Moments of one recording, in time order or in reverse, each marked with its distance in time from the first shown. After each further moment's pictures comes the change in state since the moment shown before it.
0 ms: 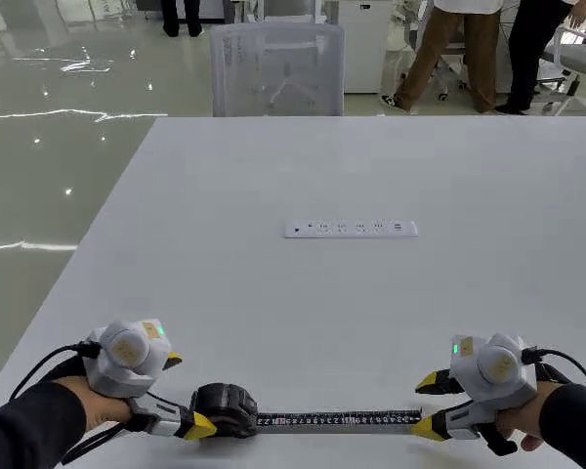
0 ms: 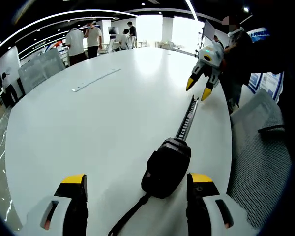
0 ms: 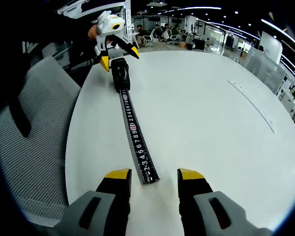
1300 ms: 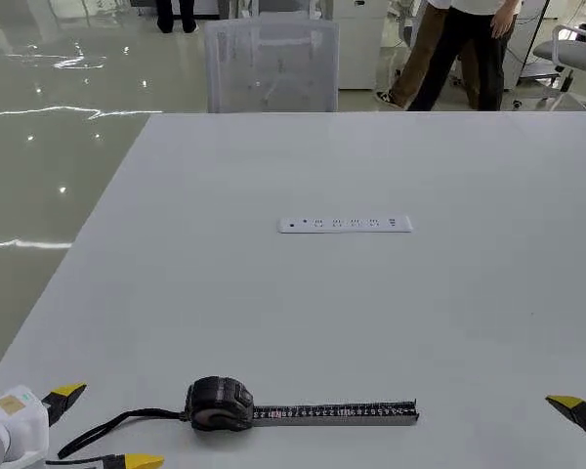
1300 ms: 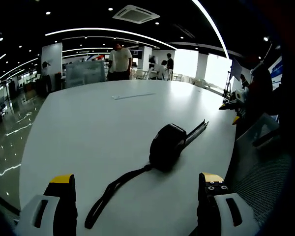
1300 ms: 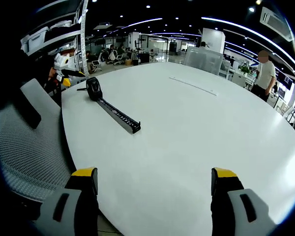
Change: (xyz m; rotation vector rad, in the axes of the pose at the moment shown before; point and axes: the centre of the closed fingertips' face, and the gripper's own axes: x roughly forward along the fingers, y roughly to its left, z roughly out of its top) left arm -0.081 0.003 -0.061 -0.224 -0.235 0.176; right arm -0.104 0.025 -0.098 0.307 -0.135 -0.346
